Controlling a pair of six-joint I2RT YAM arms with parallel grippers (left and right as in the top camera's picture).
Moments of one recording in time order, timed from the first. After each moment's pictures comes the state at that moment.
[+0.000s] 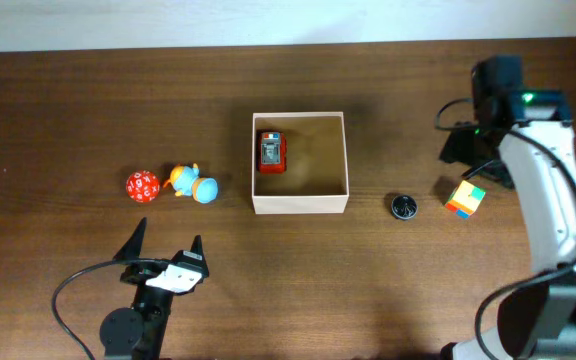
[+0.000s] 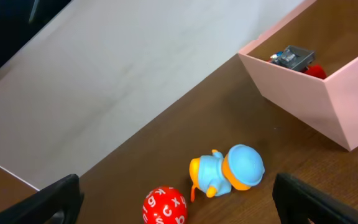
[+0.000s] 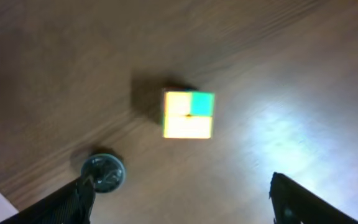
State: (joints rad) left arm -0.02 0.01 0.01 -0.07 0.12 0.64; right arm -0.07 1.71 1.52 -1.20 0.21 0.48
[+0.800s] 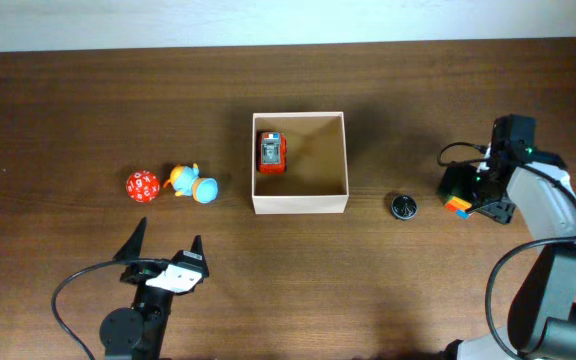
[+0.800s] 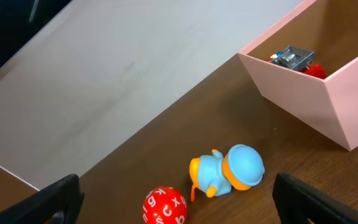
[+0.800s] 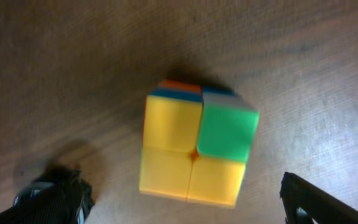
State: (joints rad) left arm -0.02 0.01 0.01 -0.07 0.12 0.64; right arm -0.26 1.71 1.11 -0.76 -0.03 0.25
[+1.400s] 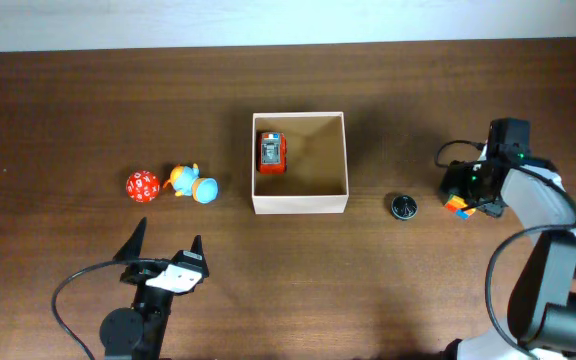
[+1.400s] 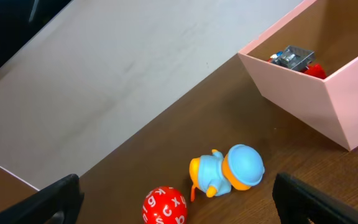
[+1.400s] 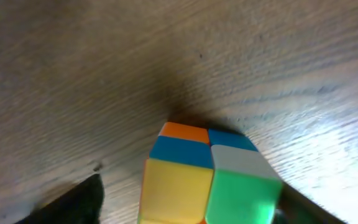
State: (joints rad) left arm -0.02 0.01 0.01 -0.07 0.12 0.64; right arm -0.26 1.76 1.07 -0.62 -0.02 0.24
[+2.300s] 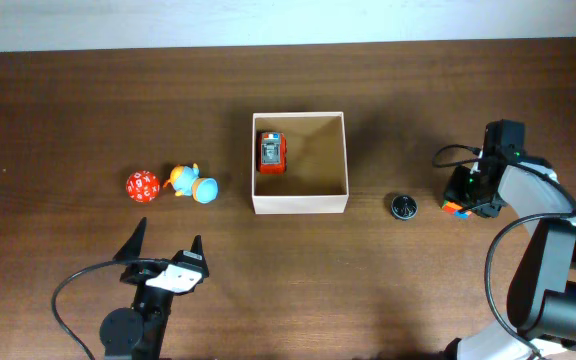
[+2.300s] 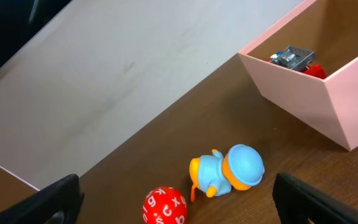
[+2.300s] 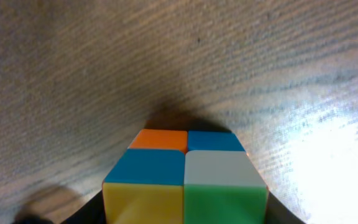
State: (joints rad) left arm -0.02 0.01 0.01 -0.07 0.12 0.64; right arm -0.26 1.80 1.09 -0.65 -0.03 0.25
